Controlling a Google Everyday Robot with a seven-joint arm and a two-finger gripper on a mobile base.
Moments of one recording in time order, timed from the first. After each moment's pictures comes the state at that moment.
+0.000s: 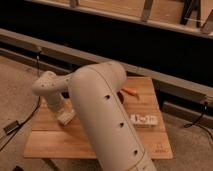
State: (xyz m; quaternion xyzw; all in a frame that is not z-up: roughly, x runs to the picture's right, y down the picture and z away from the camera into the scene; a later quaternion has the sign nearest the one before) arm -0.257 0.151 0.849 -0.32 0.17 0.36 0.86
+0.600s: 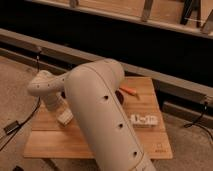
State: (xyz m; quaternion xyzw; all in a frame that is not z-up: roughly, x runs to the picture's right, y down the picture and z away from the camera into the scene) arm -0.256 0.148 0.841 -0.29 0.18 0.34 0.88
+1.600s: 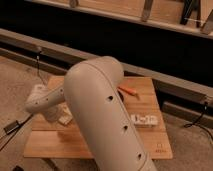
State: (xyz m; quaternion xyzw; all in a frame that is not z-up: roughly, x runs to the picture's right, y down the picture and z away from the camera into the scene) arm -0.251 0.196 0.827 -0.25 0.16 0.30 0.91
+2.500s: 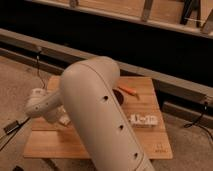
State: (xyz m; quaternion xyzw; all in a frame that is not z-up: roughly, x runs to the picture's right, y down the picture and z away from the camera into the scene) arm -0.252 0.193 0.843 -0.22 0.15 0.29 0.92
